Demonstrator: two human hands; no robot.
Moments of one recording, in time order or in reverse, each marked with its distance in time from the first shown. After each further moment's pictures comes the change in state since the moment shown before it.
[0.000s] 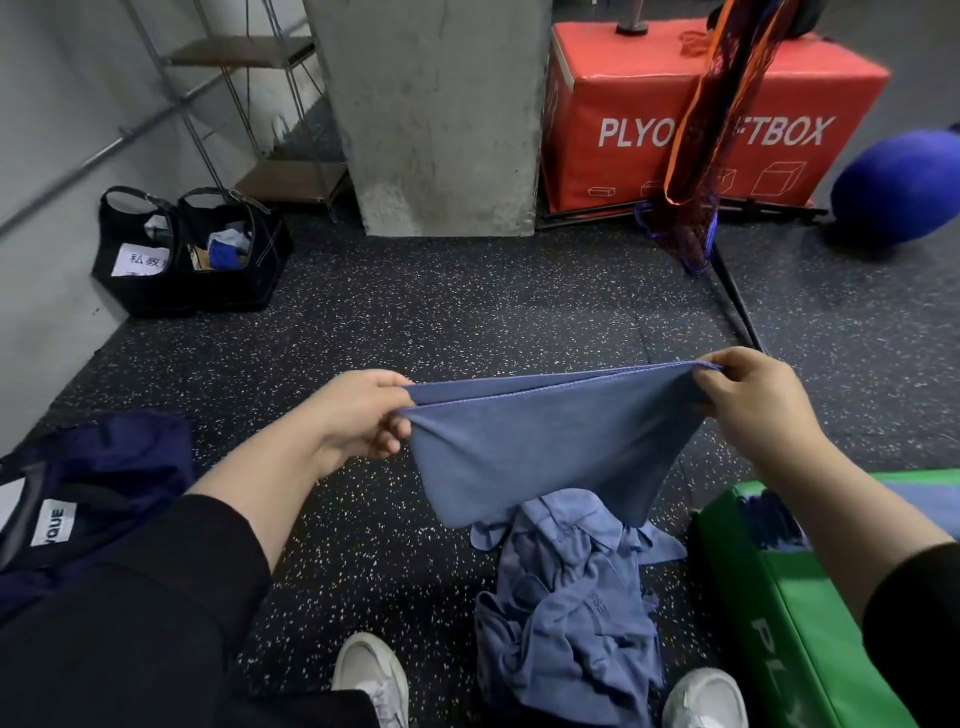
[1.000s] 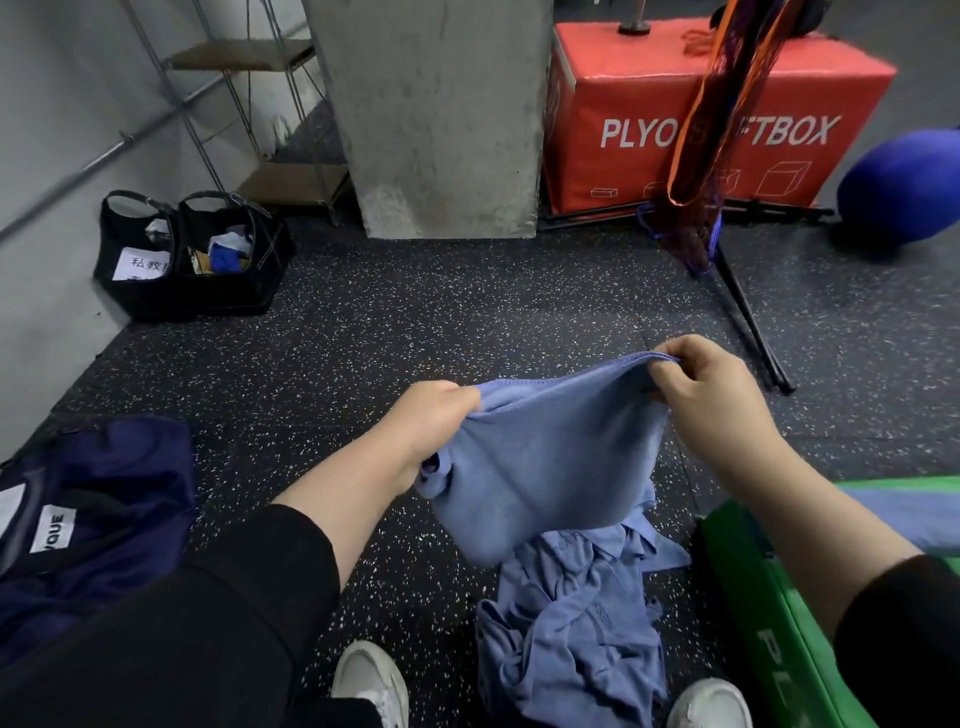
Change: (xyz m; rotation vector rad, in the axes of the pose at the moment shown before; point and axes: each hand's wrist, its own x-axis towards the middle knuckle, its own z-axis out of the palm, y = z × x) left_hand 0.015 0.010 0.060 0.107 0.104 0.094; right_hand -0.020 -0.045 0.020 -0.024 -0.080 -0.155
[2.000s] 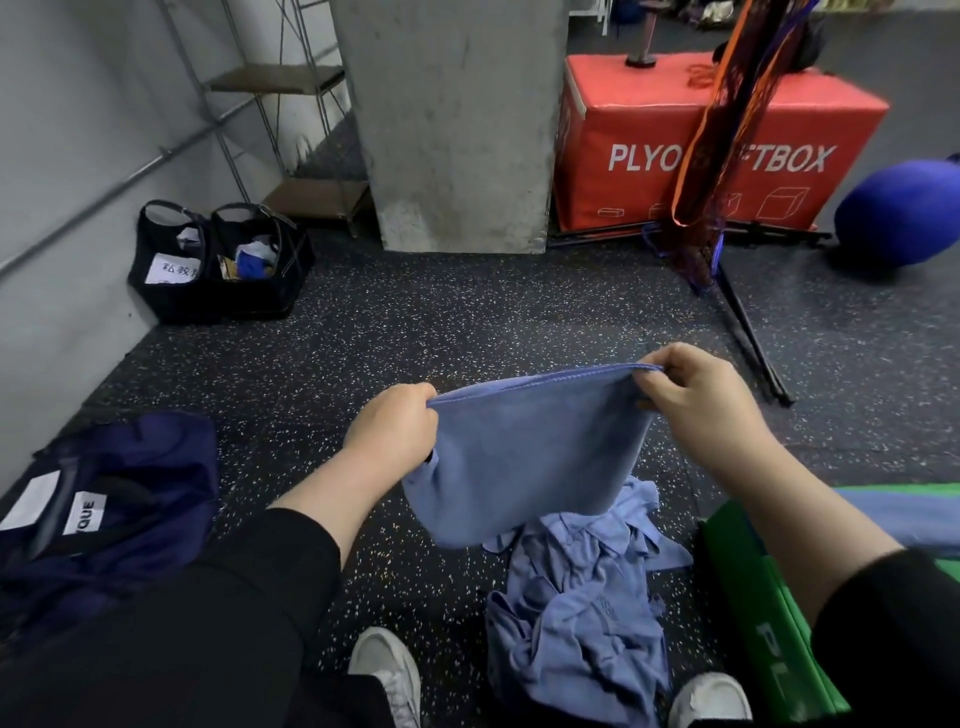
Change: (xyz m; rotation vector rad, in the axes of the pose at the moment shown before) left_hand -0.024 -0.035 -0.043 0.738 0.279 0.215; right_hand -0.036 -0.027 -0.006 0.105 -0.078 -0.015
